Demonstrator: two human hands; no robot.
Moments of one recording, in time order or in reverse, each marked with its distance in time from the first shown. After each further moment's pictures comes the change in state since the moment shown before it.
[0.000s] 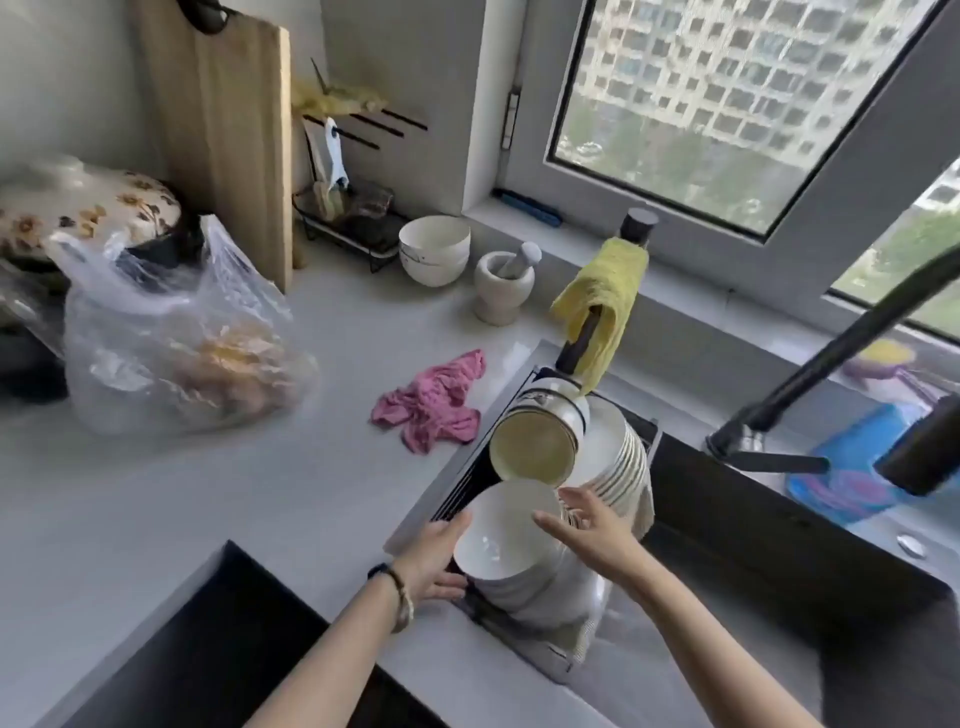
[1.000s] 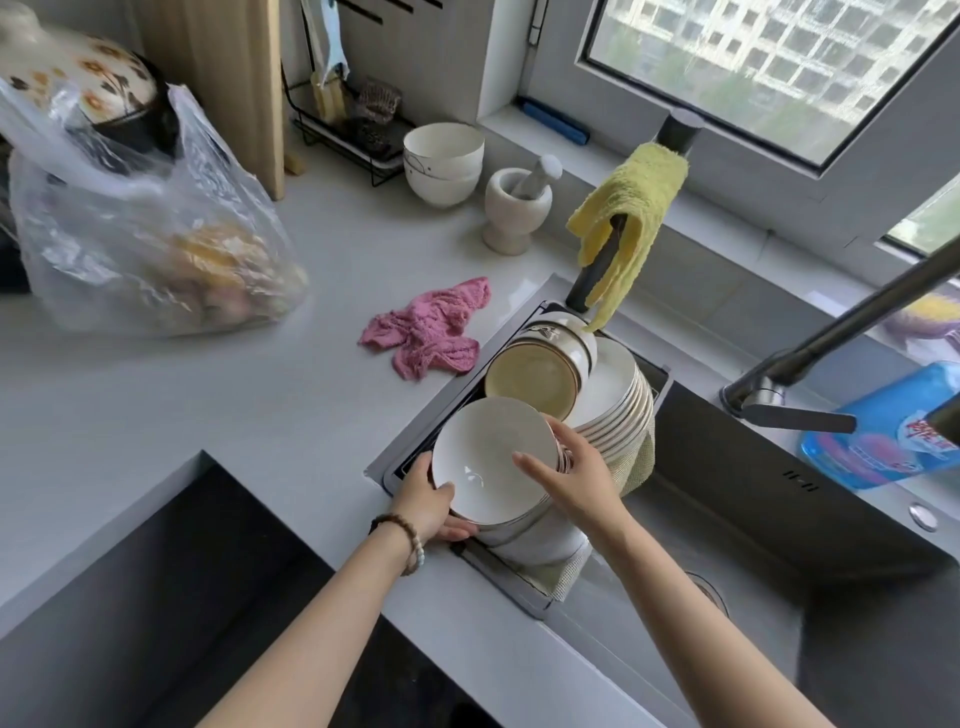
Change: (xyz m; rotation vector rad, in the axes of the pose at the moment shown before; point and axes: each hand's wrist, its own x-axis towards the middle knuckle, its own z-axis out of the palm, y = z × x) left_hand 0.026 -0.028 0.024 0.014 0.196 0.166; right_hand 0.015 0.023 0.022 0.177 0.077 -0.197
